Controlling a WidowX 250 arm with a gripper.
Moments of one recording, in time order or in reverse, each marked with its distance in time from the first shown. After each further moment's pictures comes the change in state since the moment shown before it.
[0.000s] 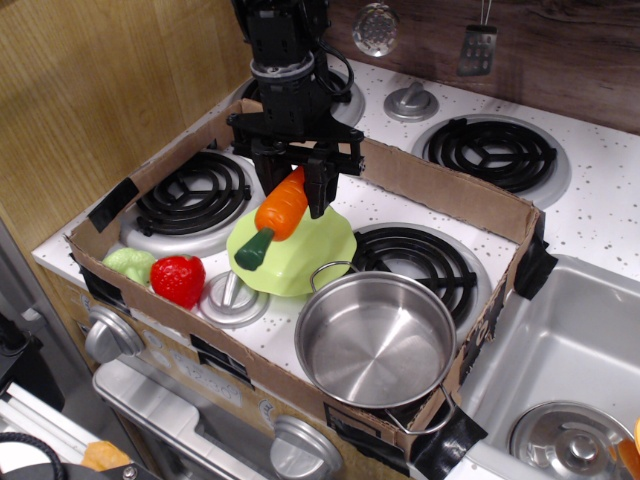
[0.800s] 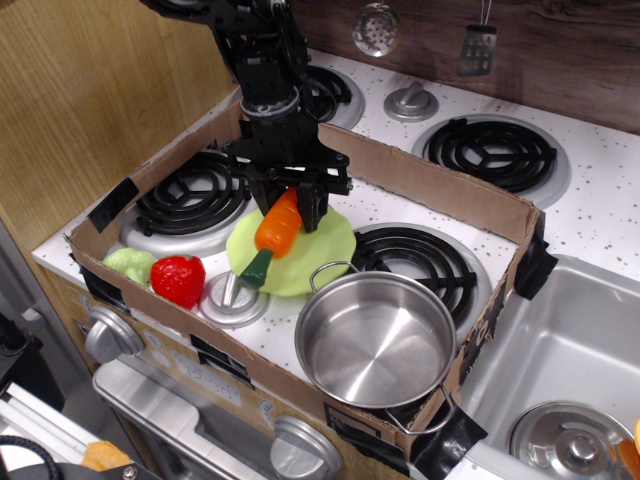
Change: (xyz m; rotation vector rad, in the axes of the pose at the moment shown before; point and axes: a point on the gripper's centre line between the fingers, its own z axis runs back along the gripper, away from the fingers) arm 0.010 0.009 -0.026 -0.007 -0.094 0.044
